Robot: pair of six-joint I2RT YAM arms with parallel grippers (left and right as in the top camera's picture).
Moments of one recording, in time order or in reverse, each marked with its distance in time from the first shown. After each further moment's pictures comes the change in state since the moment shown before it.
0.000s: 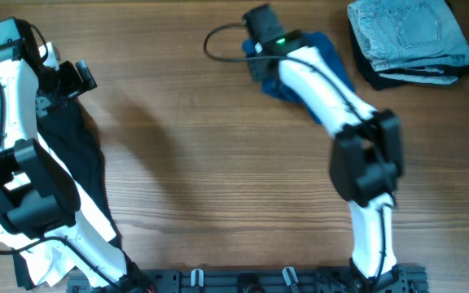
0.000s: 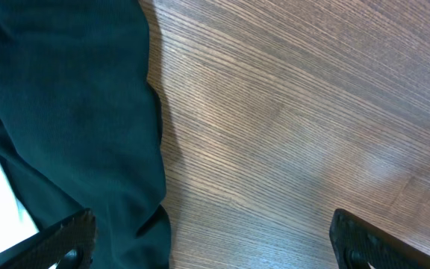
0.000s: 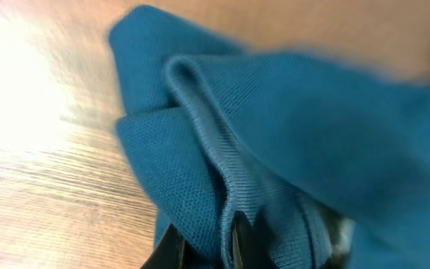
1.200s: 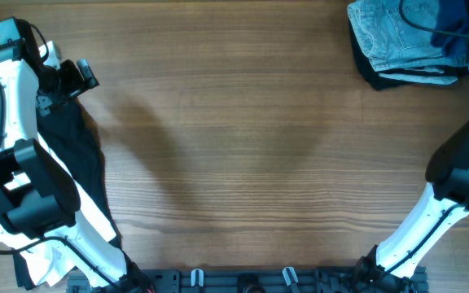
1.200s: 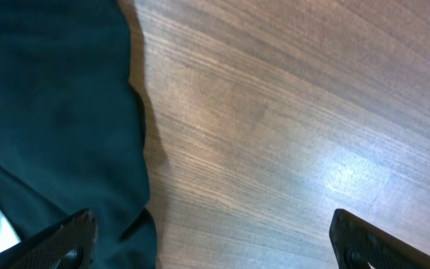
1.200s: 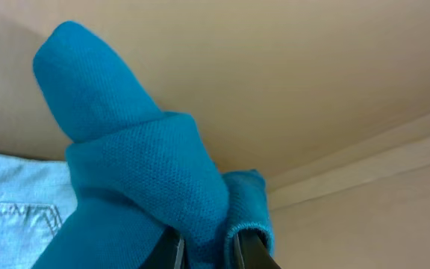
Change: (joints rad) left arm 0.000 0.000 -0.001 0.012 0.043 -0.006; right arm -0.834 -0.013 0.013 0.811 -0.267 -0.808
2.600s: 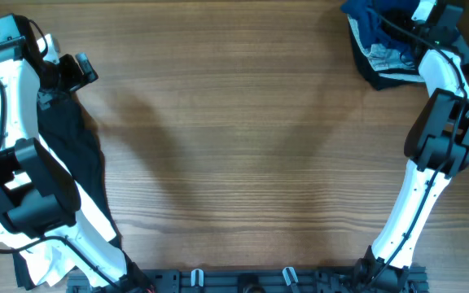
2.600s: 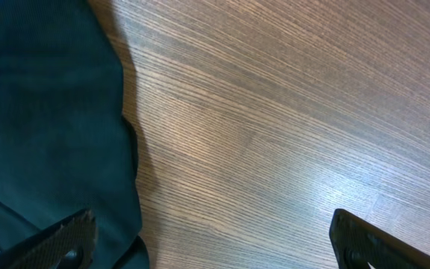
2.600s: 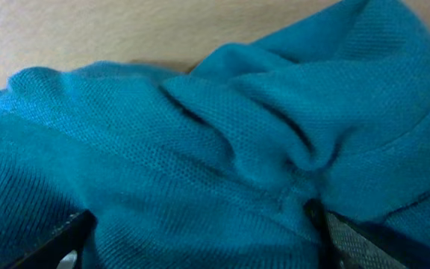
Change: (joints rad) left arm -0.006 0.002 -0.002 0.071 0.010 -0.006; right arm 0.100 0.342 0.064 -0.093 -0.202 0.782
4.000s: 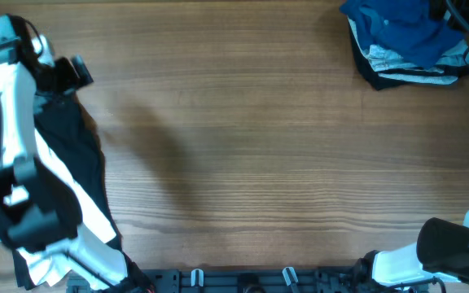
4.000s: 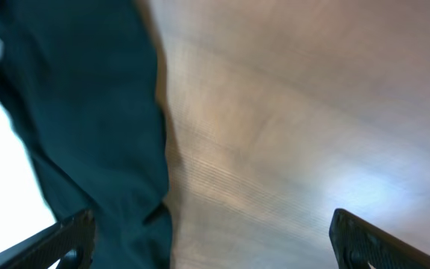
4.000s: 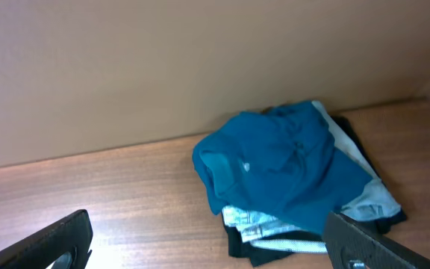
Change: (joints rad) left arm 0.000 -0.106 -0.021 -0.048 -0.071 0.000; right arm -0.003 -0.868 -0.035 -0.799 -0.071 -0.014
